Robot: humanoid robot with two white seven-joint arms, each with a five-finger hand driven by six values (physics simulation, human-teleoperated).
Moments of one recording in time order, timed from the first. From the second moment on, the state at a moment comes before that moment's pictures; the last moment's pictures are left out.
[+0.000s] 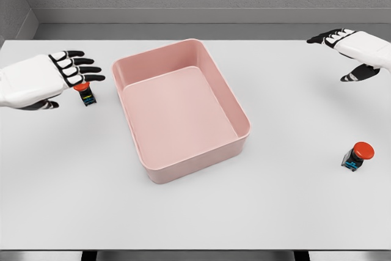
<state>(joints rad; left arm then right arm) -0.38 1.11 -0.43 -1.72 -0.54 -0.61 -0.11 -0.73 -0.85 0.62 -1.09 0.39 -0.61 0.28</state>
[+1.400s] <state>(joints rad) -0.66 0.95 -0.67 -1.39 -0.71 -0.61 -0.10 -0.59 -1.25 0.80 -1.41 0.39 -0.61 0.27</state>
